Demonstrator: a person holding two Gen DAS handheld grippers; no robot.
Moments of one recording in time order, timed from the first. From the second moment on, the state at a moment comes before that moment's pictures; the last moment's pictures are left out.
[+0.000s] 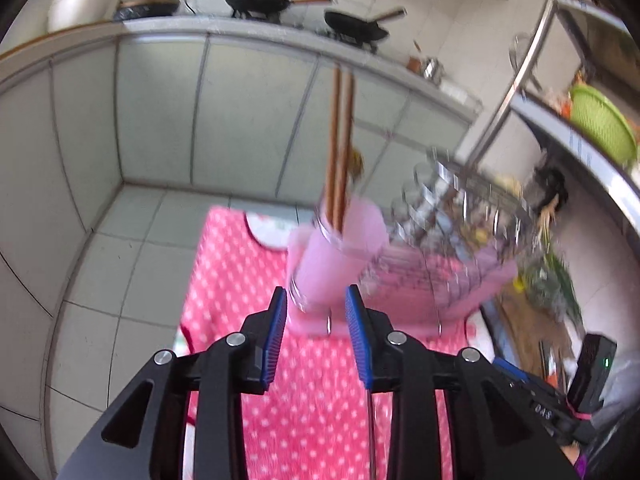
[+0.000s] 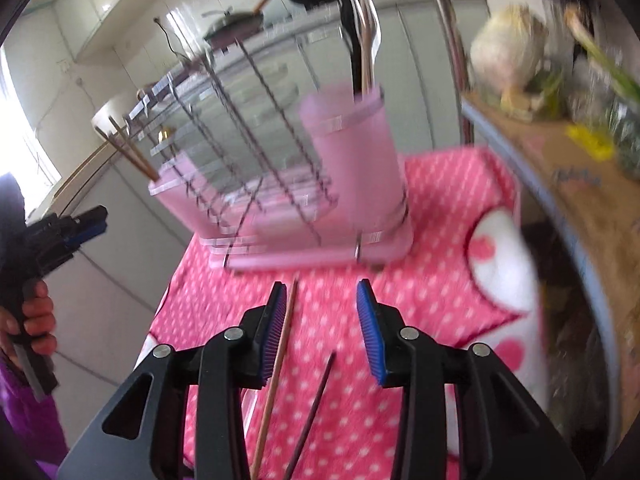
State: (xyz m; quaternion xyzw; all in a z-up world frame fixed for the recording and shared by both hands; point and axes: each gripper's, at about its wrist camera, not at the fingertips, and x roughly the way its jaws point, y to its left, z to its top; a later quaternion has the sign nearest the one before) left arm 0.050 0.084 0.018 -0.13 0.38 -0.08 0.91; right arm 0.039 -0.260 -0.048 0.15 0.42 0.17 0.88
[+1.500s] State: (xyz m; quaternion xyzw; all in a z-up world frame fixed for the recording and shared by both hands) left arm 0.121 -0.062 -0.144 -0.02 0.63 -0.13 0.77; right arm 0.052 -0.235 -0.133 0.15 0.55 0.15 0.81
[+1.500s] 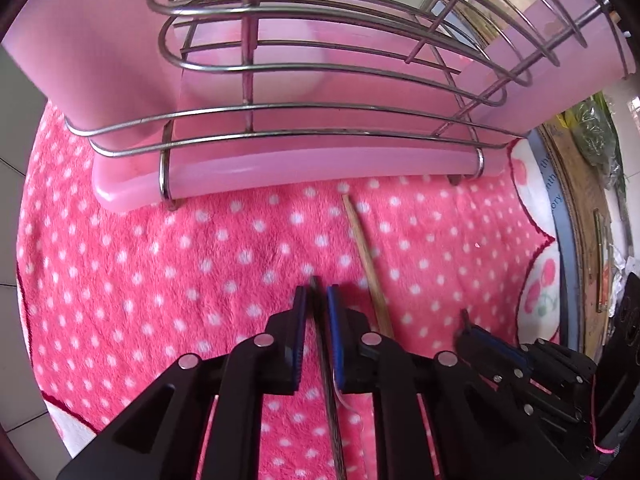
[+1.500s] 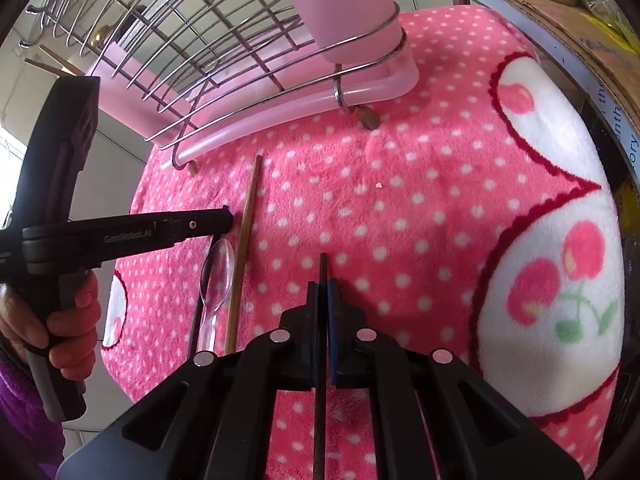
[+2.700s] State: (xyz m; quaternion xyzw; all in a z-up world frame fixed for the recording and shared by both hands) left arm 0.021 0.033 0.029 -0.16 0.32 -0.19 0.91; right arm 0.015 -0.270 -0.023 0.20 0.35 0.16 0.90
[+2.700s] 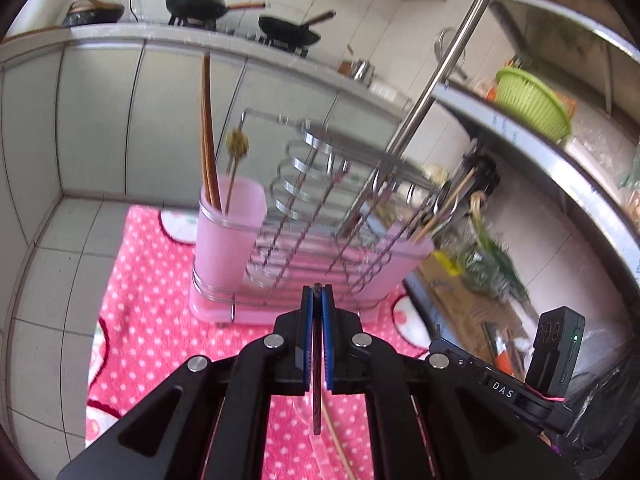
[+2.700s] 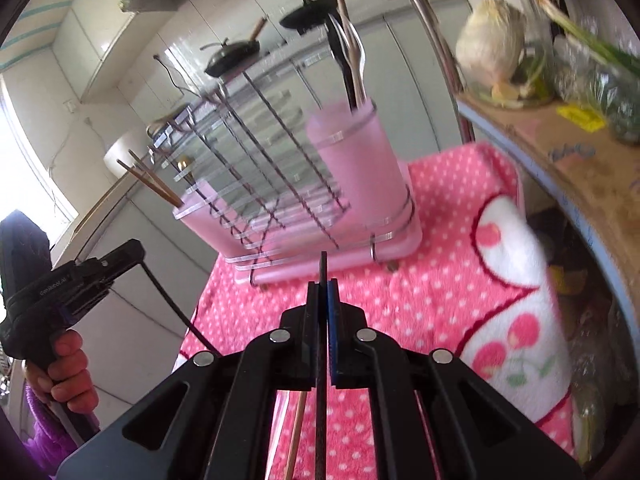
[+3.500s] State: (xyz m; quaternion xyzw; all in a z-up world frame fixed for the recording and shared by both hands) left arm 0.018 0.070 0.145 -0.12 0.15 -0.12 0.97; right arm 0.047 -0.280 0.109 0.14 0.06 0.15 0.98
